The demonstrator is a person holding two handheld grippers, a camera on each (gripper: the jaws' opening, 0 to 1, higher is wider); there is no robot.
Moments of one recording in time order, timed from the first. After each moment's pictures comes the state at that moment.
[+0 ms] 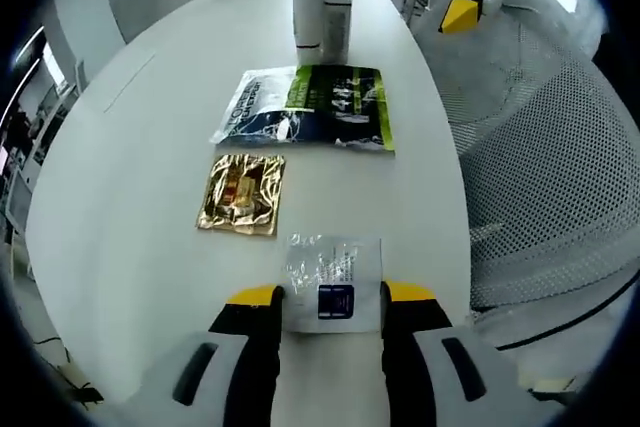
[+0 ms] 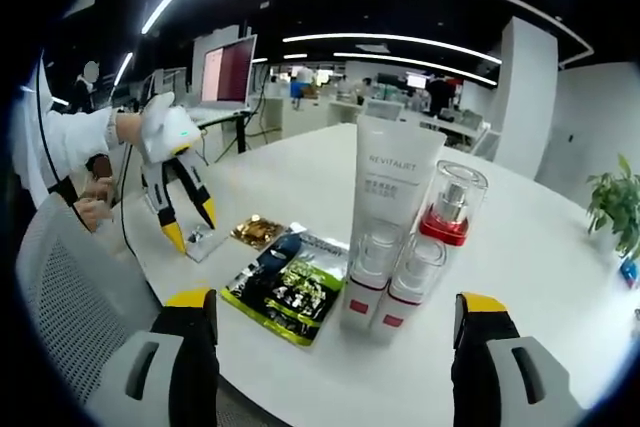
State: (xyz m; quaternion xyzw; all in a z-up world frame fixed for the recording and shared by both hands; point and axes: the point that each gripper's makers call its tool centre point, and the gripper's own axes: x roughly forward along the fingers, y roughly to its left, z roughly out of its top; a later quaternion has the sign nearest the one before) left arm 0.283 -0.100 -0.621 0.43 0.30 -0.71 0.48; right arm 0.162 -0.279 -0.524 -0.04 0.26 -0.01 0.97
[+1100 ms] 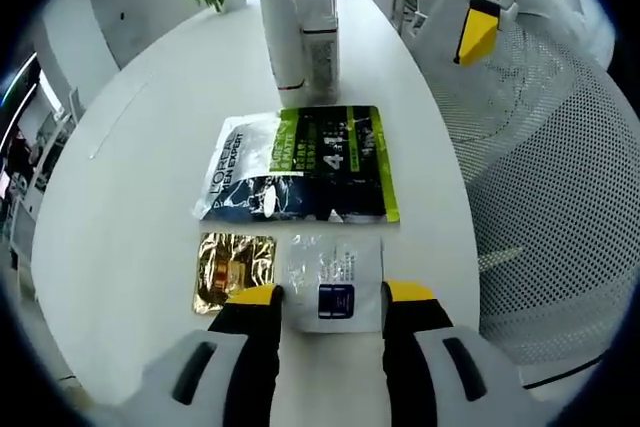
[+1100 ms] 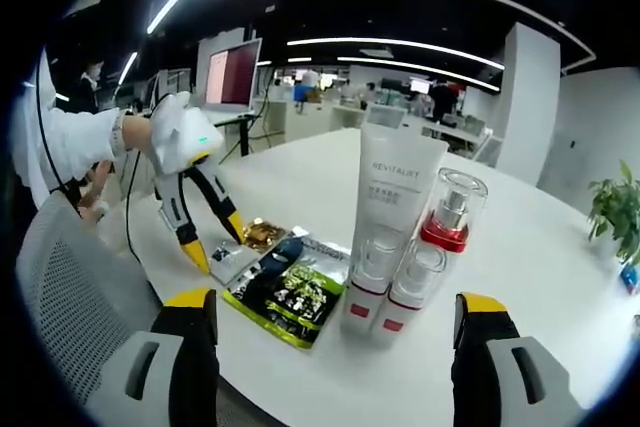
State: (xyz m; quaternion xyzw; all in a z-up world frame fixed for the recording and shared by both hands) left arm 0.264 -0.151 -0.612 0.41 0.26 -0.72 0.50; right arm 0.163 -0.278 -0.522 -0.05 0.25 0.00 0.97
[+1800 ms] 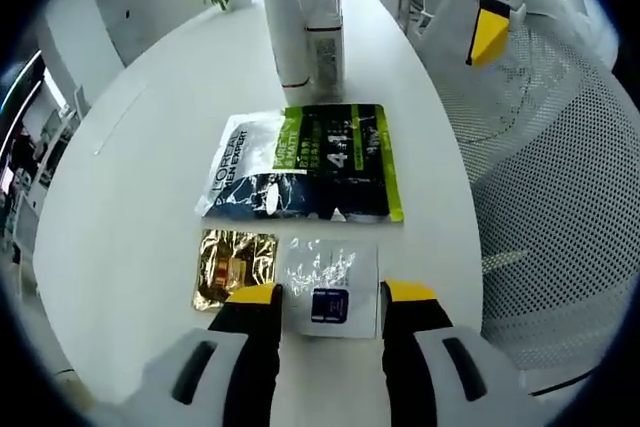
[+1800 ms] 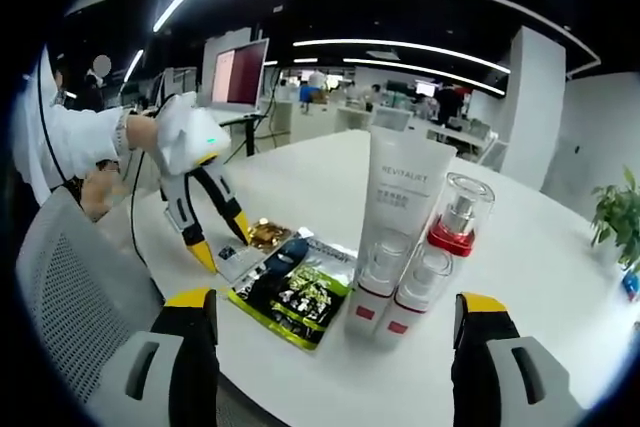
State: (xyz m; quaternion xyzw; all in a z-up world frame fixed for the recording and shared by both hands) left arm 0.265 -0.148 -0.617 0.42 0.26 -0.70 0.51; right arm 0.163 -0.272 -0.521 -0.06 0.25 0.01 0.97
